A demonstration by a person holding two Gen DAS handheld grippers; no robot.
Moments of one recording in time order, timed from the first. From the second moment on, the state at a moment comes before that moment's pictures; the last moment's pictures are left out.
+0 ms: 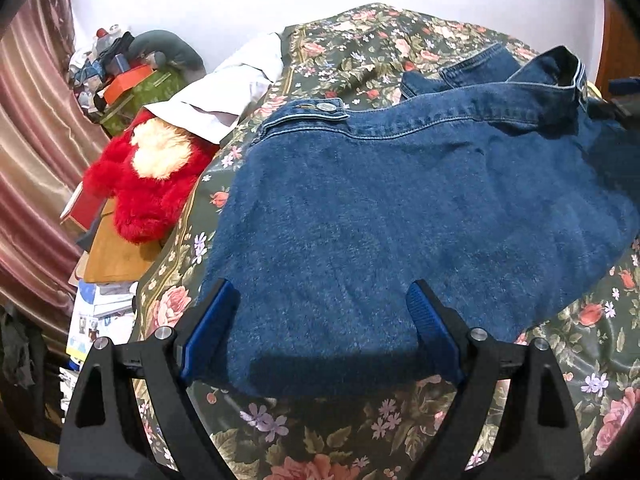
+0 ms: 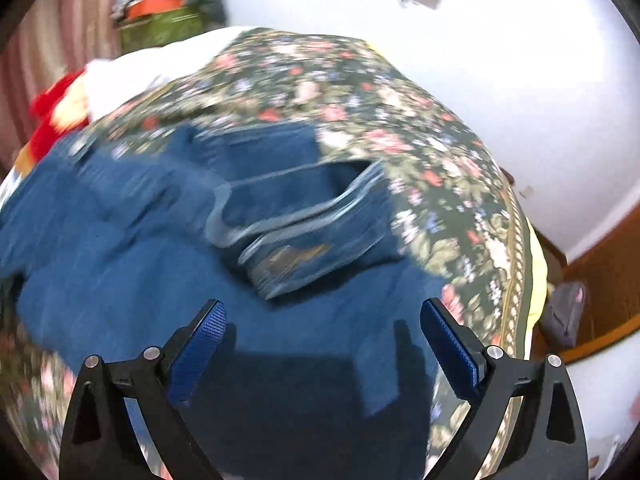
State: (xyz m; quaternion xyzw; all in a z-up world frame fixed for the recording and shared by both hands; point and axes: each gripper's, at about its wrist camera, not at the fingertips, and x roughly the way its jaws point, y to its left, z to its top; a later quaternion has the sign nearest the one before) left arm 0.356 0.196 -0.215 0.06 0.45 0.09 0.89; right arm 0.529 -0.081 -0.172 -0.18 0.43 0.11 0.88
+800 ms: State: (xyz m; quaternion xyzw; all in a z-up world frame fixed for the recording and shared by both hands) left arm 0.285 0.264 -0.206 -0.37 0.44 0.10 0.81; right arm 0.447 -0.102 -0.156 -0.16 0.43 0.17 0.87
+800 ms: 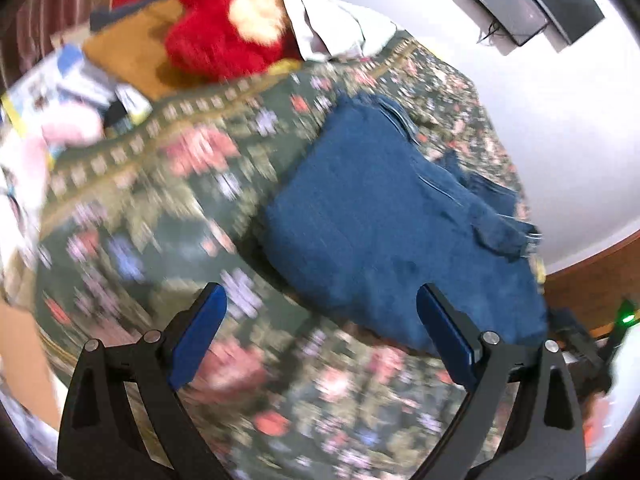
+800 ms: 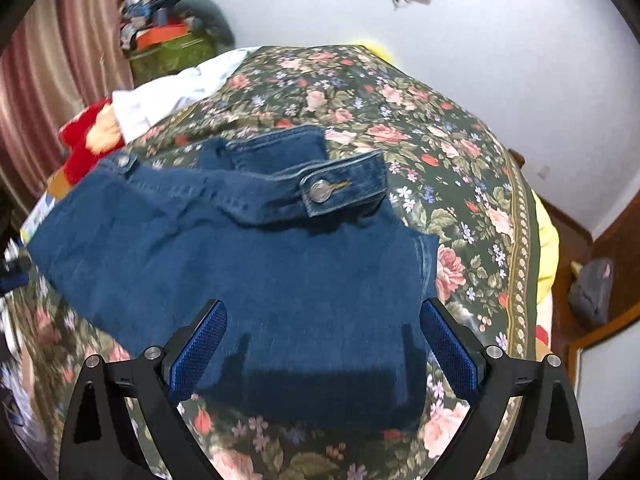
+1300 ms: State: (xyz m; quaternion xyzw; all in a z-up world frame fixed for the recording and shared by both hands) left arm 0.318 0.264 -0.245 -0.47 0.40 0.08 0.78; right arm 0.456 -0.124 -0.207 -0.13 0.49 0.18 0.85
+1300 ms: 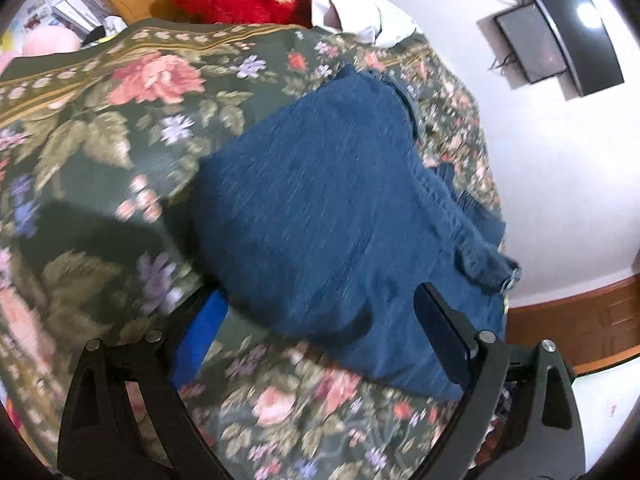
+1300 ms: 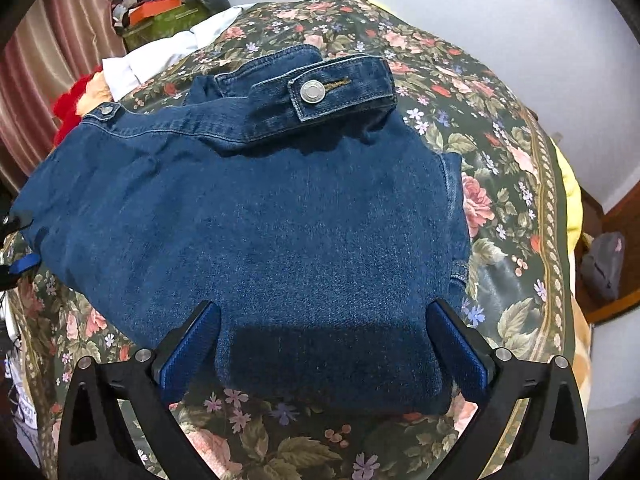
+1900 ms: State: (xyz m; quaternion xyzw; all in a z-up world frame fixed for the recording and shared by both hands) left arm 0.373 0.232 -0.231 -0.31 0.37 0.25 0.84; right arm 0.459 -0.127 -0.209 -0.12 0.49 0.18 0.85
